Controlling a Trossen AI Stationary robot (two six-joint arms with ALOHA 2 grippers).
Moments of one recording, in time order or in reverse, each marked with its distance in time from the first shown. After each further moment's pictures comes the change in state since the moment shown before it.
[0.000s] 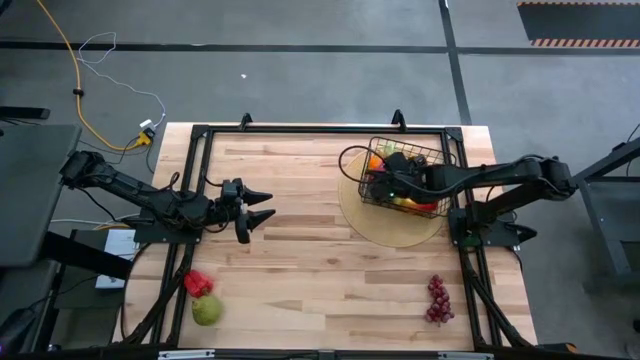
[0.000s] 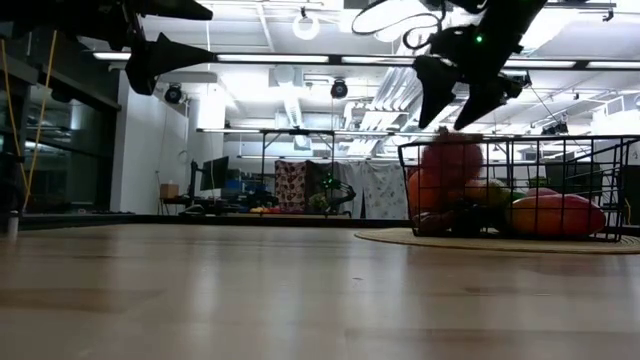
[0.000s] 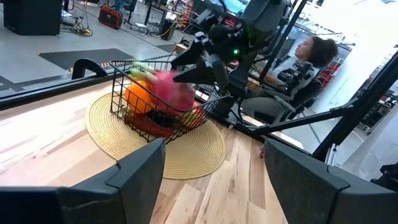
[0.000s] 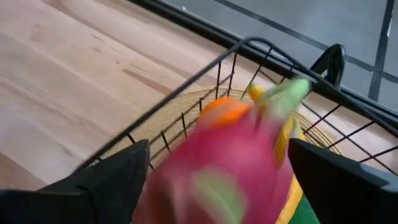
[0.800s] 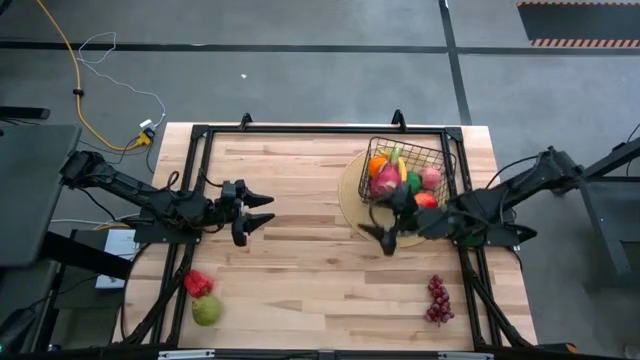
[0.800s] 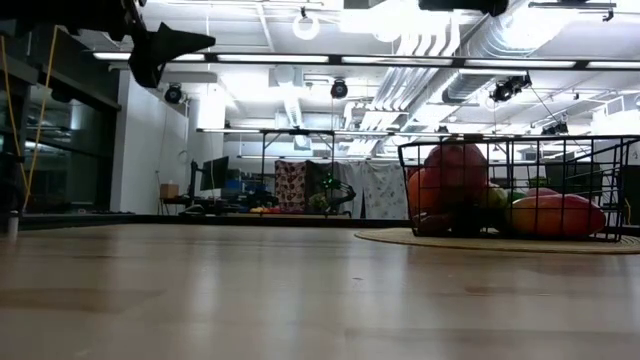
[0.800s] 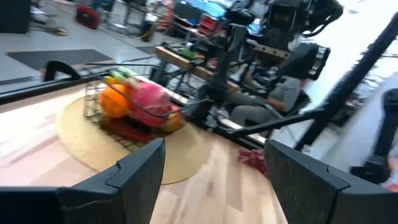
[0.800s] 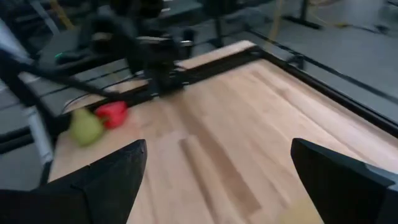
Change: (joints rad) left arm 0.000 0.000 0.000 0.057 0.074 0.001; right arm 0.459 -0.159 0.001 0.496 -0.017 -0.316
